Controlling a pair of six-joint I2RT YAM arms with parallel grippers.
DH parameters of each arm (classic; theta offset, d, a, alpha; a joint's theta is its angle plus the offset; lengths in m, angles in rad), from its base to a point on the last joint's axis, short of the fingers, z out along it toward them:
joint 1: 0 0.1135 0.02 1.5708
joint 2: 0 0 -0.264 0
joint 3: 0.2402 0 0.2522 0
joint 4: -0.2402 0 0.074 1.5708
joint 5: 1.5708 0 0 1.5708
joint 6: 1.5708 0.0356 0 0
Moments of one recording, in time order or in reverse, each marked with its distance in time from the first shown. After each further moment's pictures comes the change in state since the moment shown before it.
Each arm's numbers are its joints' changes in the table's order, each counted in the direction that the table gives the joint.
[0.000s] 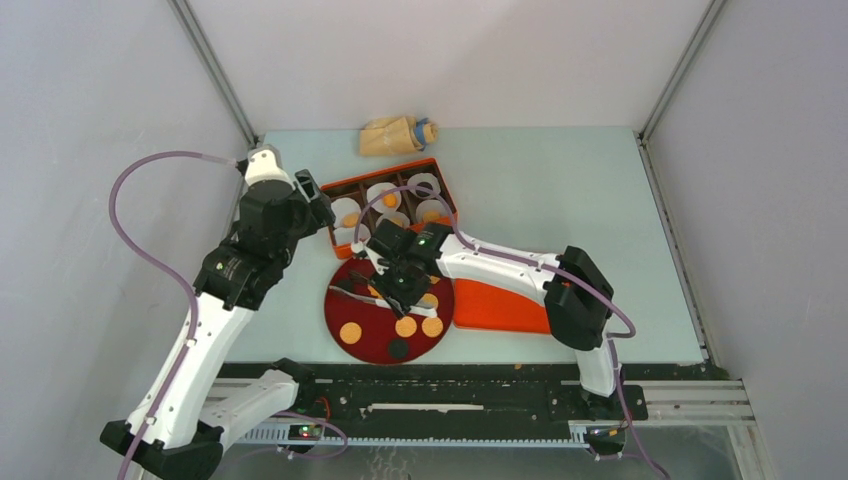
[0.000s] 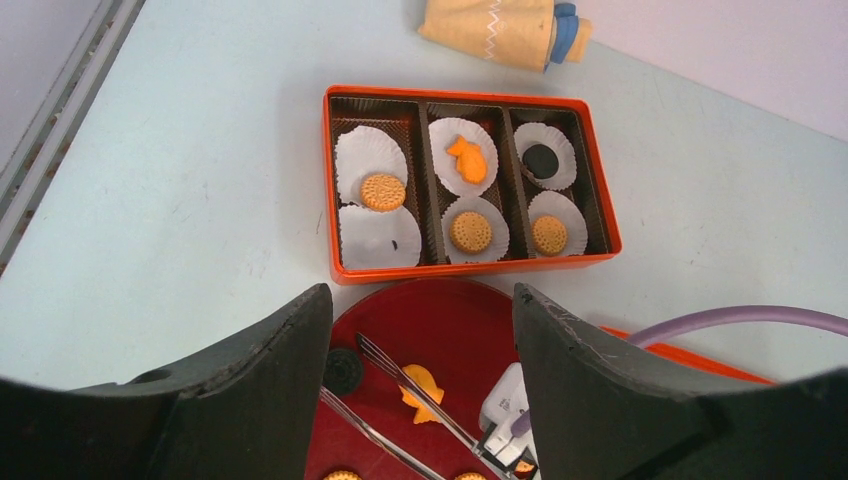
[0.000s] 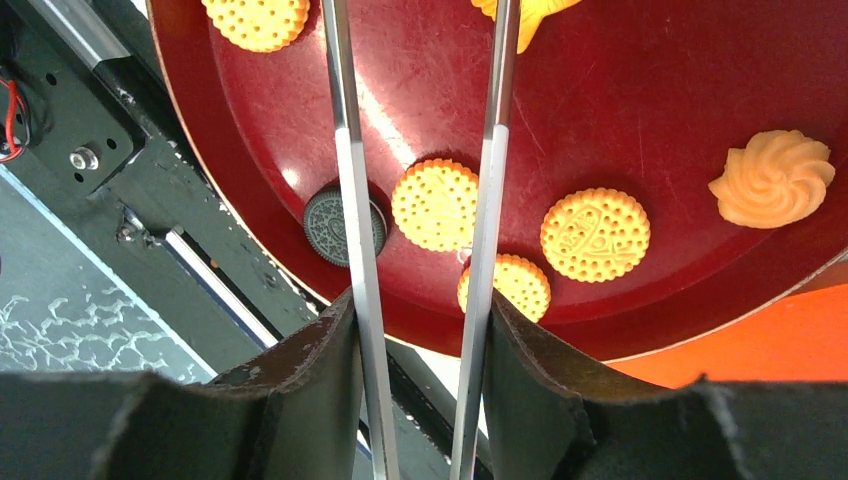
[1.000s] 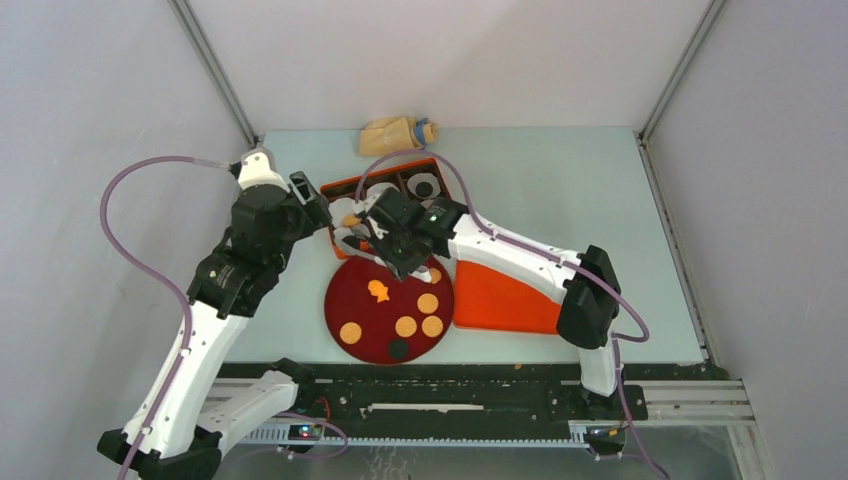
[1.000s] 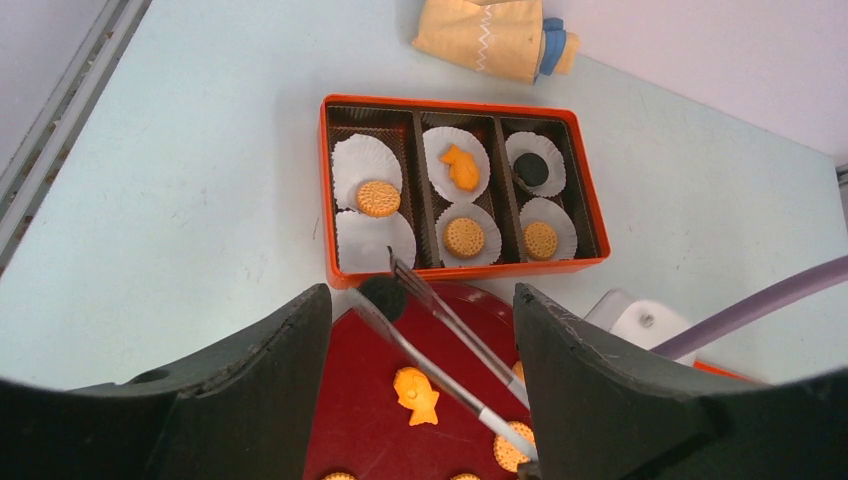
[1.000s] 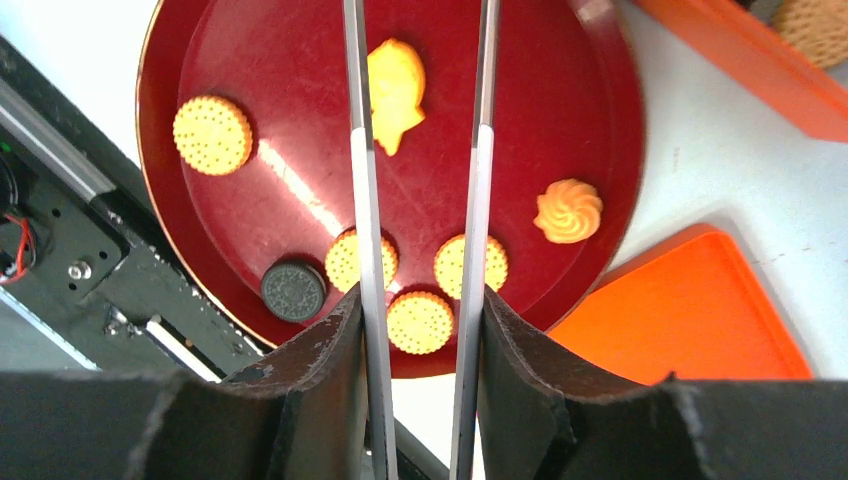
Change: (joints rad) left arm 0.000 0.036 -0.002 0.000 0.002 -0.001; right arm -0.036 0.018 0.179 -0.044 0.203 -0.001
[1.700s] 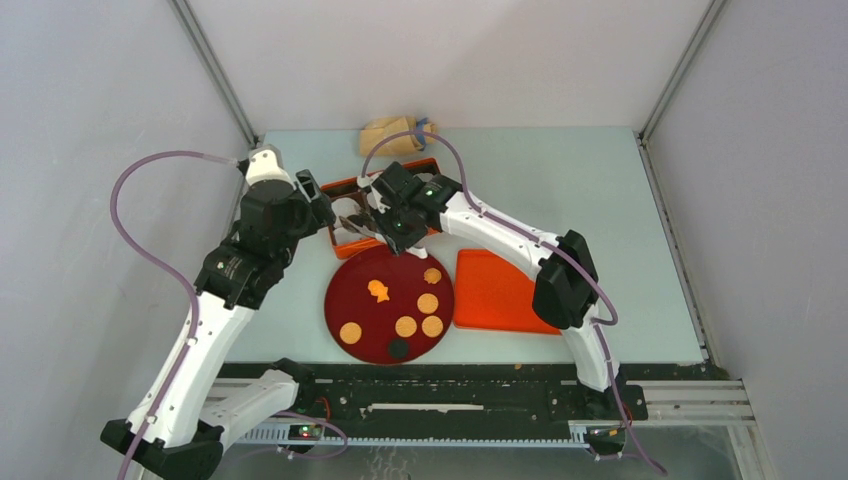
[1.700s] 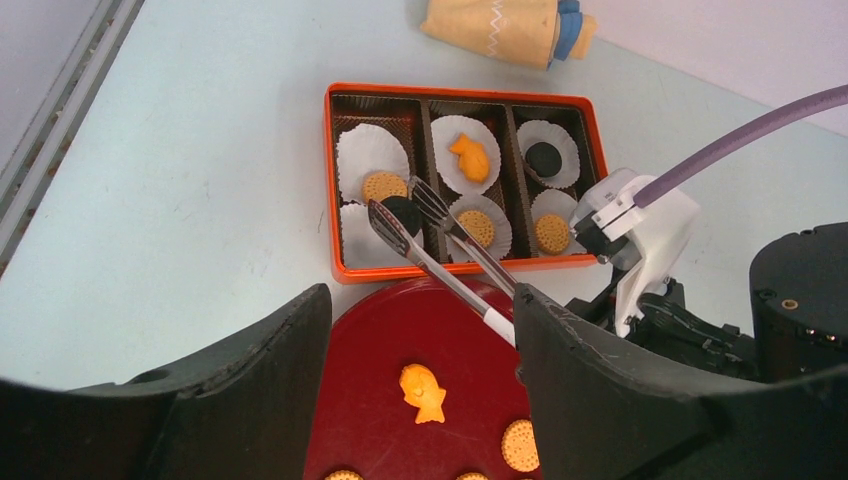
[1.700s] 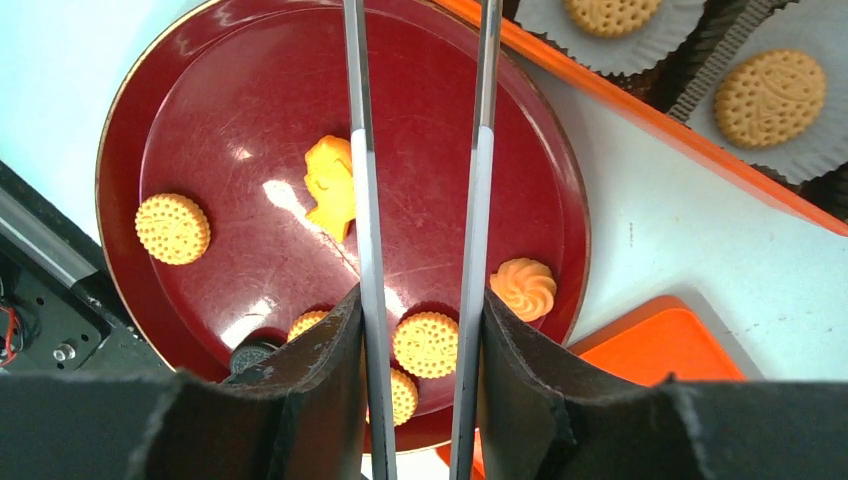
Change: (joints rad) left arm 0.001 -0.041 0.000 0.001 -0.002 0.002; right arm -0.117 -0.169 0.180 0.009 -0.072 -0.022
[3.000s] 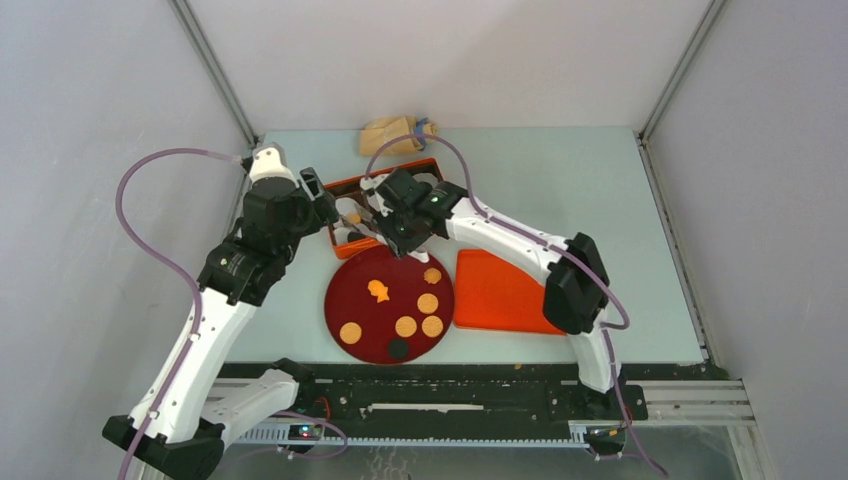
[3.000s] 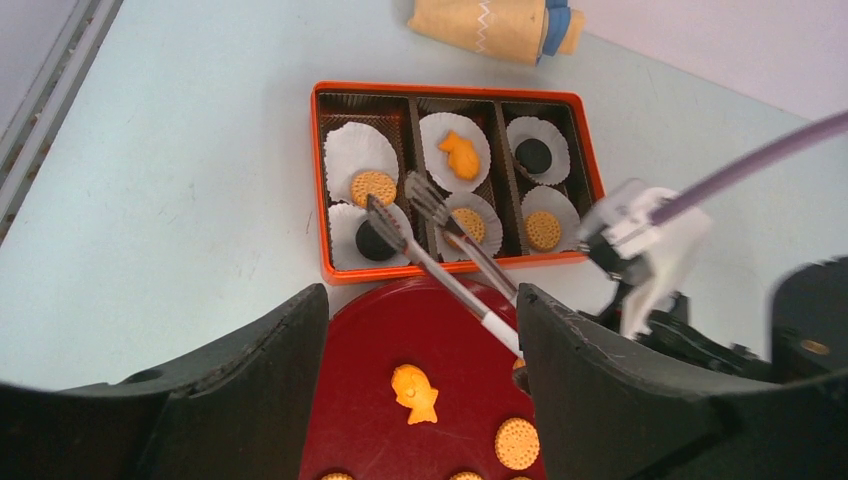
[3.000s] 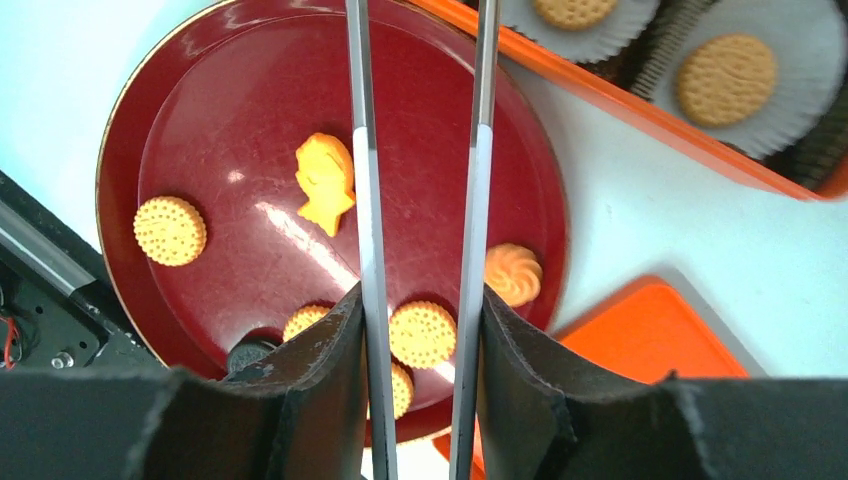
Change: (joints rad) left arm 0.002 -0.013 0.000 0.016 0.025 0.001; right arm 0.005 0.073 -0.111 0.080 0.030 0.025
